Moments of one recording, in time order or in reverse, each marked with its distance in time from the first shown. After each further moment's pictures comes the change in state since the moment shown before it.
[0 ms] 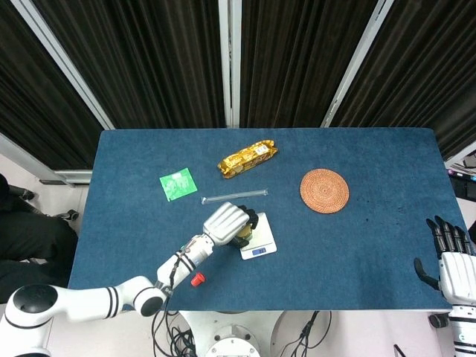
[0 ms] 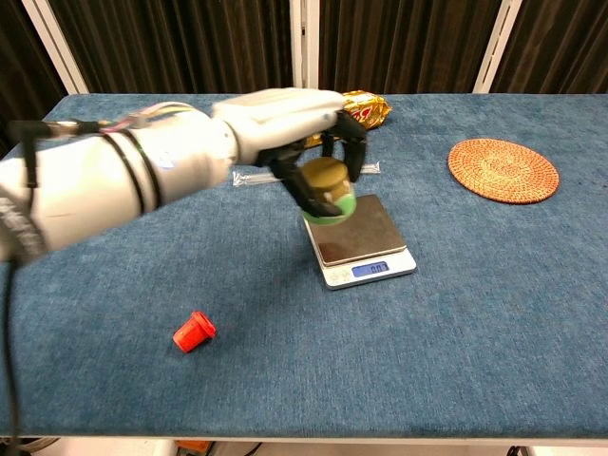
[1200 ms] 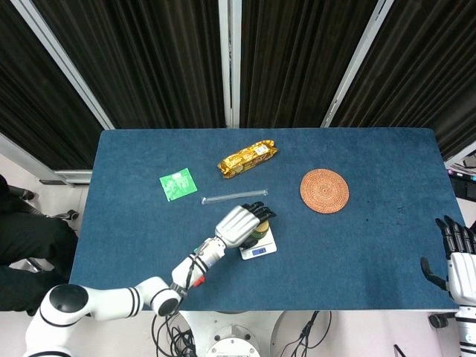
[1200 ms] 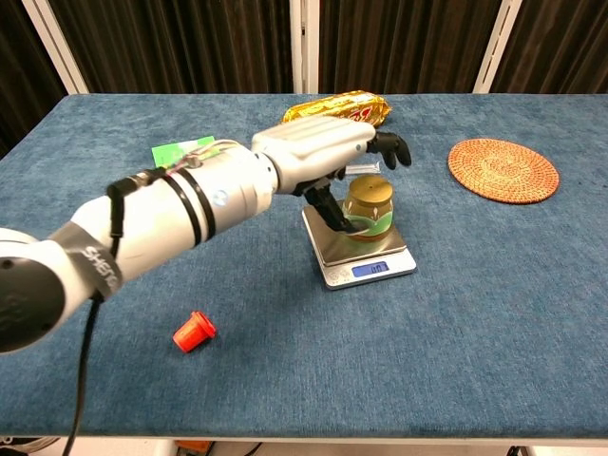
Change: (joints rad) left arm -0.059 -0.128 0.059 0.183 0.031 0.076 -0.055; right arm -0.009 -0.006 0.009 0.043 0.010 0.009 0.059
